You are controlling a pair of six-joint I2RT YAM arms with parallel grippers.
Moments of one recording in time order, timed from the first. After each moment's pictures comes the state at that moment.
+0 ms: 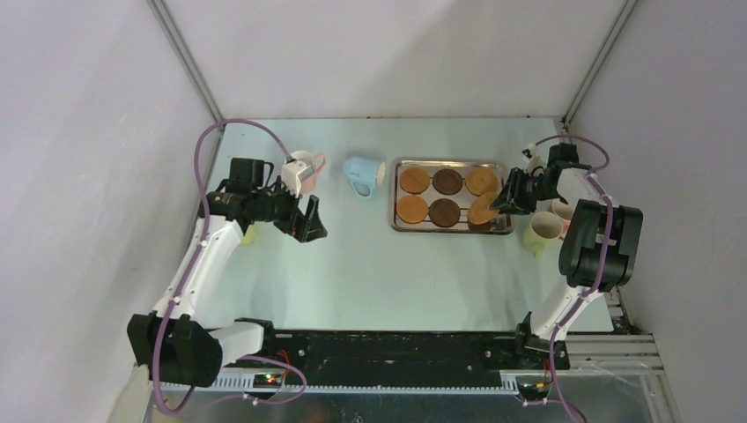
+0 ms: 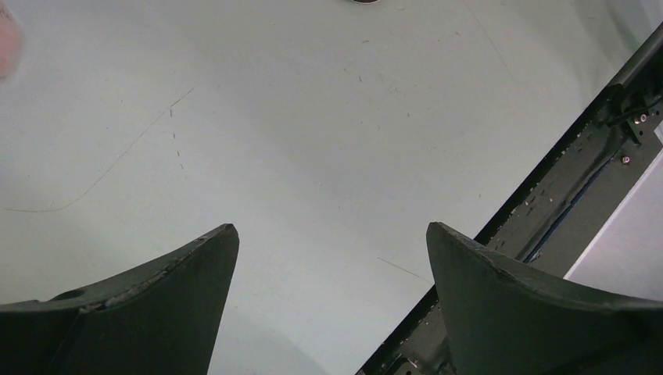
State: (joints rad) left arm -0.11 1.18 1.06 -0.84 0.64 0.31; right arm -0.22 1.78 1.23 -0.65 -0.66 0.08
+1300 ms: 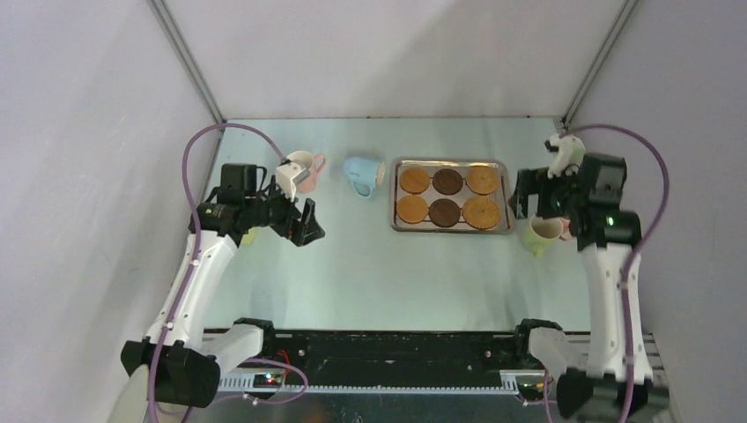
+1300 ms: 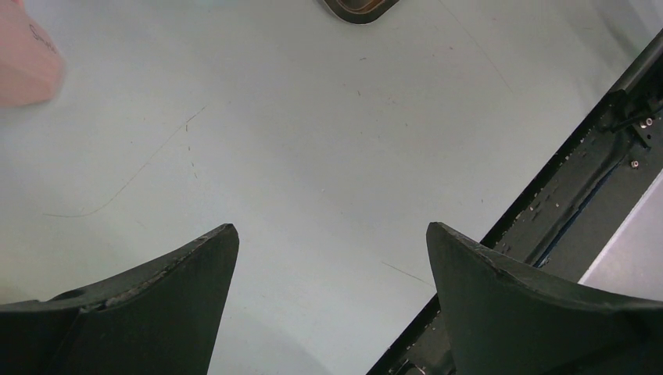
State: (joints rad) left arm -0.11 1.07 1.04 -0.83 0.63 0.32; right arm -0.14 1.07 1.21 -0.84 -0.35 -0.14
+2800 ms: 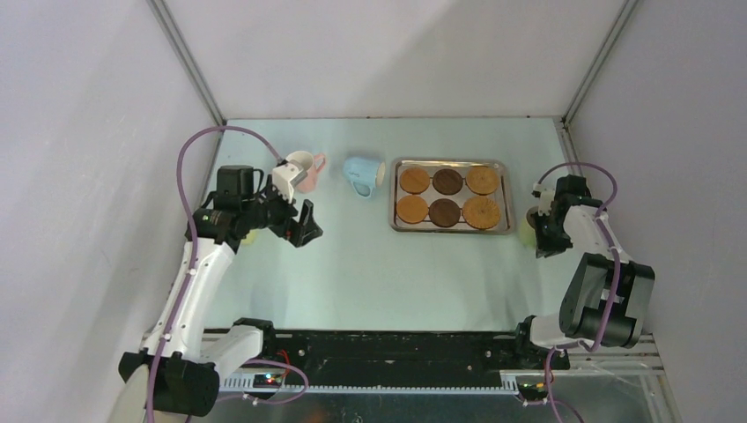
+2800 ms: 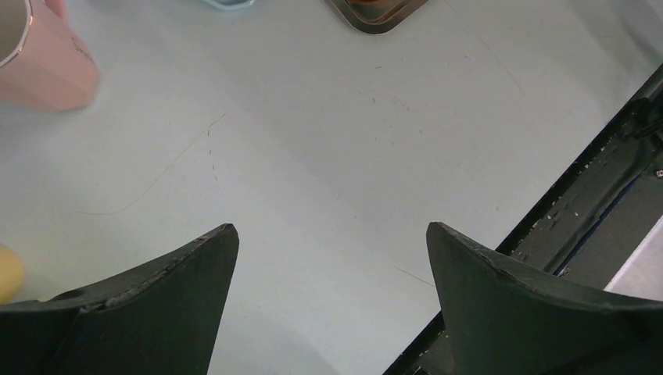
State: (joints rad) left arm -0.11 1.02 1.03 -0.81 0.60 0.31; right arm -0.26 1.41 0.91 -0.77 -0.01 -0.29
